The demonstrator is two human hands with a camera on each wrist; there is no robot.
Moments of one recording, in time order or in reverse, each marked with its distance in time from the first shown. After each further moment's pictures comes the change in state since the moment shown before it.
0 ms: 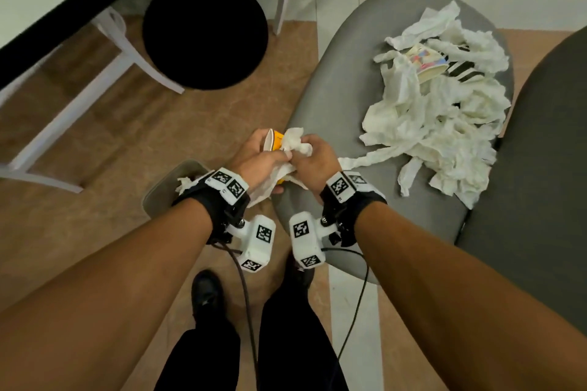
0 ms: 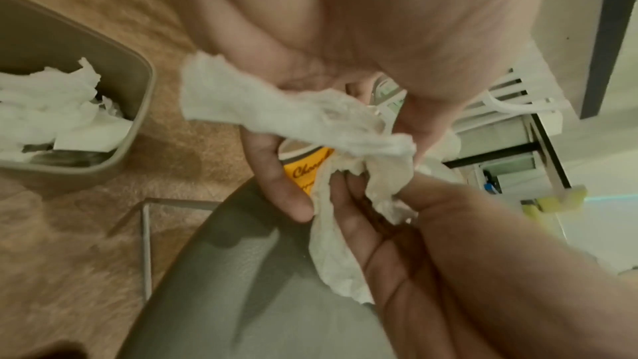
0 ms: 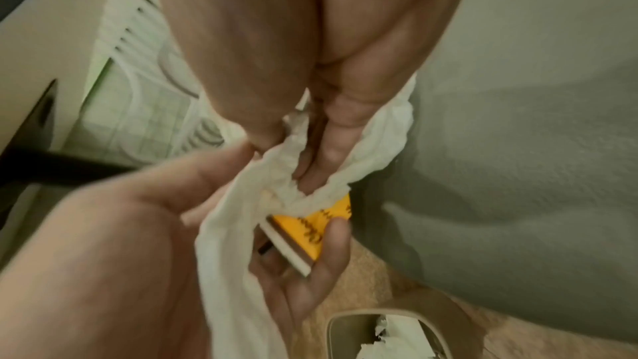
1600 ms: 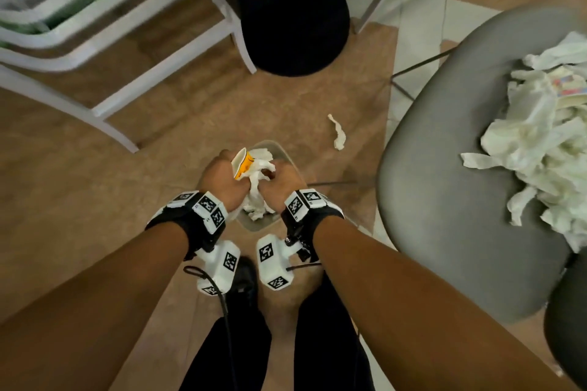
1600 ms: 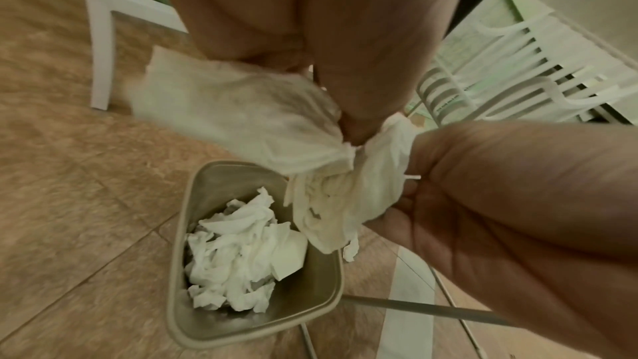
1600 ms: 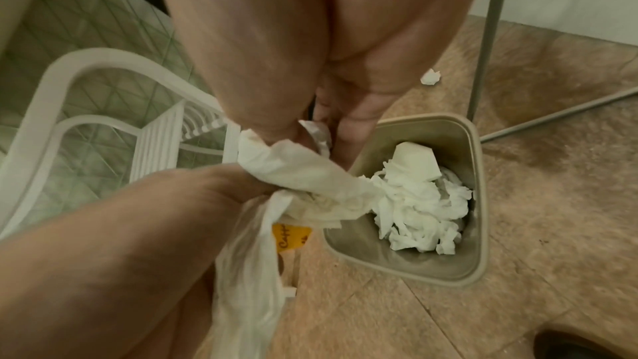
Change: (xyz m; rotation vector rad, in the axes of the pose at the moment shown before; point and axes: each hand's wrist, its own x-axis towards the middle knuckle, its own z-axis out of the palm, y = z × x) left_hand -0.002 -0.134 -0.230 0.577 0.360 0.050; right_hand -0.006 0.001 0.259 -0.385 -0.282 -0.058
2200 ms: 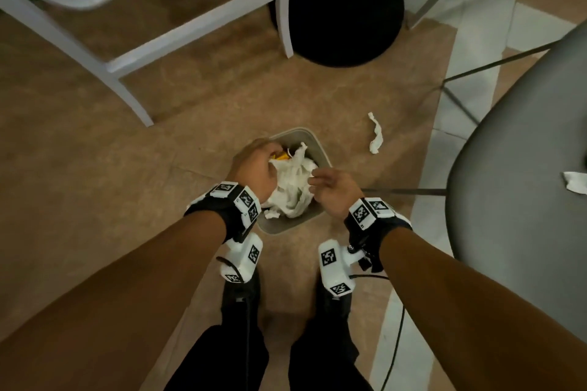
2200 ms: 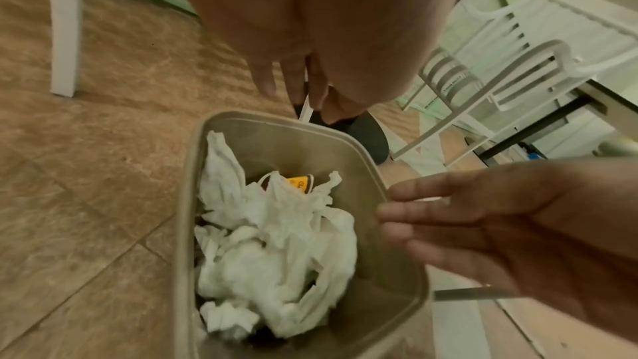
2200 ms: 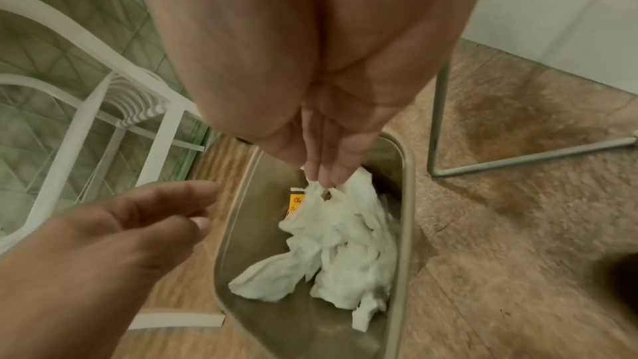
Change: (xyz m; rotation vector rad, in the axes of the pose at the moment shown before) left_hand 0.066 -0.072 0.076 0.113 0.097 0.227; right_hand 0.077 0.107 0.008 0.011 -0.040 -0.006
